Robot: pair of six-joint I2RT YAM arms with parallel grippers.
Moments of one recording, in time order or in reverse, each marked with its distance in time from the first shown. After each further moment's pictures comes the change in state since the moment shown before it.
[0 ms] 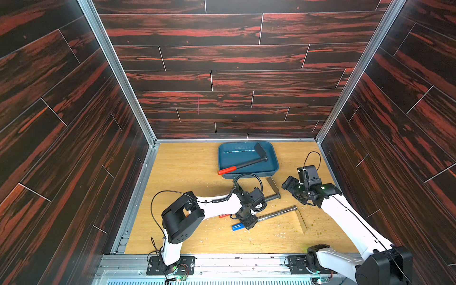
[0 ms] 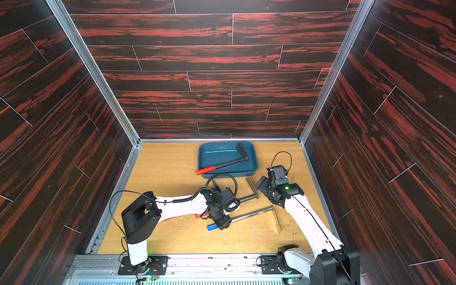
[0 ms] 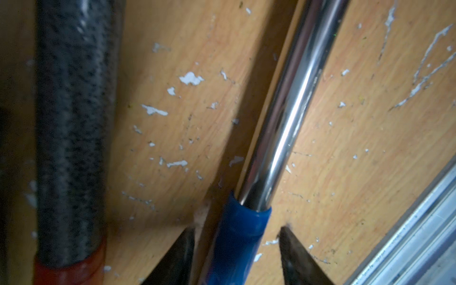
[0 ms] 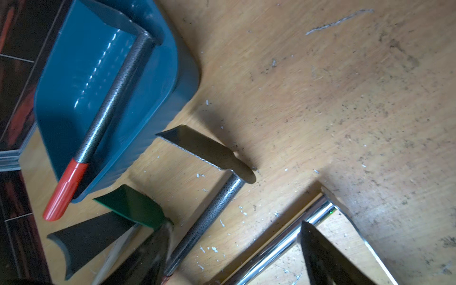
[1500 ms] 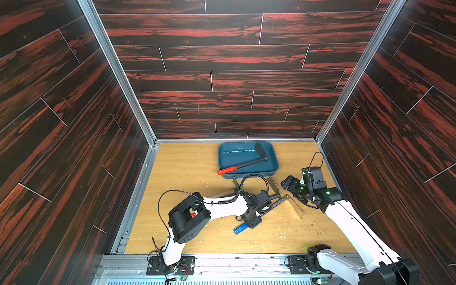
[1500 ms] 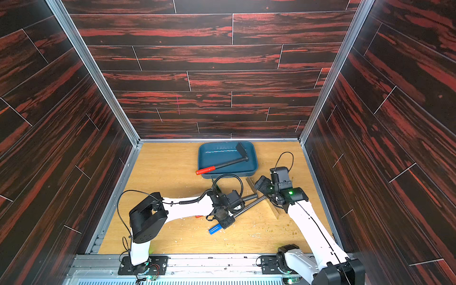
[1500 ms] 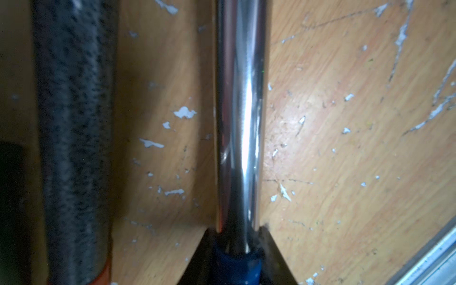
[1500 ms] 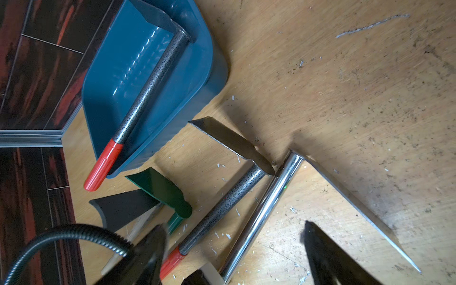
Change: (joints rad) left arm -0.047 0.064 0.092 -0.042 -0.097 -0.002; right arm -0.011 -0.083 -0.021 0.025 -0.076 -0.042
